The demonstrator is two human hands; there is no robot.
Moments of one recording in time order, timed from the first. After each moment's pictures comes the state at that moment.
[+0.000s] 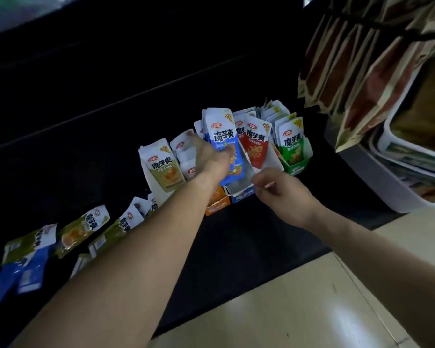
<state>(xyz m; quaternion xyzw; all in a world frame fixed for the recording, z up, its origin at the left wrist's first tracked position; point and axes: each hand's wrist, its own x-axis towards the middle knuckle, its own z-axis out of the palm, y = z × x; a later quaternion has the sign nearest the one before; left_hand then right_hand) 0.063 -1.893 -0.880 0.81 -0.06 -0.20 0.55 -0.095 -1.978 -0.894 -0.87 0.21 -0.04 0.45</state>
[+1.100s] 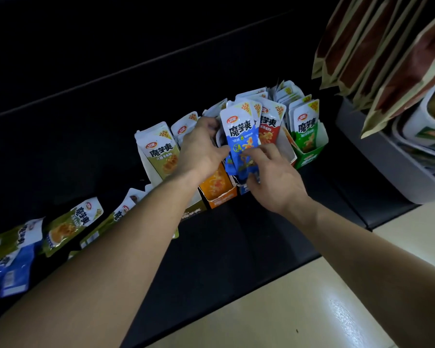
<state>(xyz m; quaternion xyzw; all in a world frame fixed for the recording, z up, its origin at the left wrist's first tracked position) 0.094 -1.852 -0.885 0.87 -0.27 -0.14 0.40 -0.044 -1.956 -0.927 -0.94 0.23 -0.07 0.24</state>
